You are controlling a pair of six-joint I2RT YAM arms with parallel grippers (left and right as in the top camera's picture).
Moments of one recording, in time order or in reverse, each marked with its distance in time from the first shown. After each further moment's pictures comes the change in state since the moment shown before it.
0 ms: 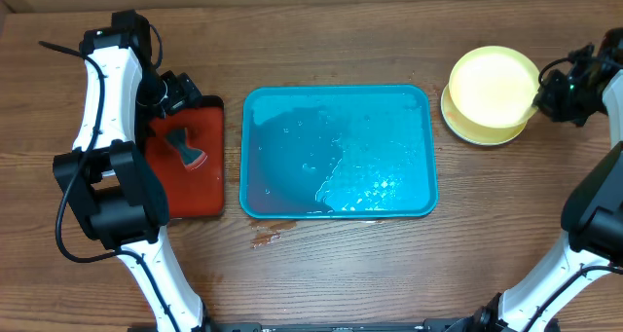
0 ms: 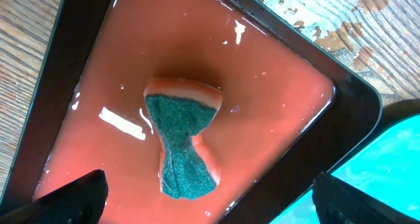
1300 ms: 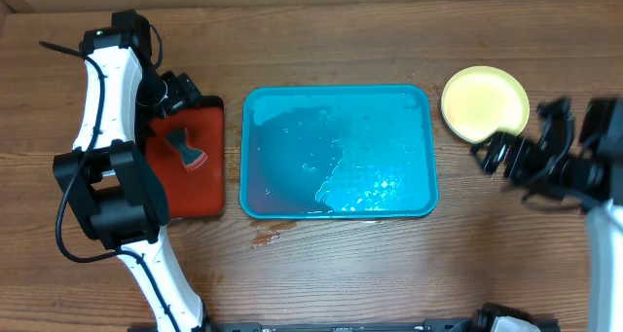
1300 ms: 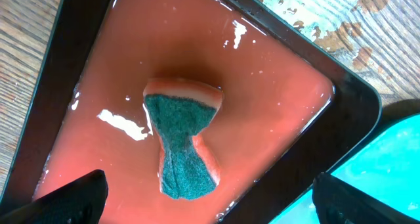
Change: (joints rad) left arm 0.000 0.000 0.000 0.000 0.001 0.000; right arm 0.166 -0.924 -0.563 -0.207 -0.176 -0.023
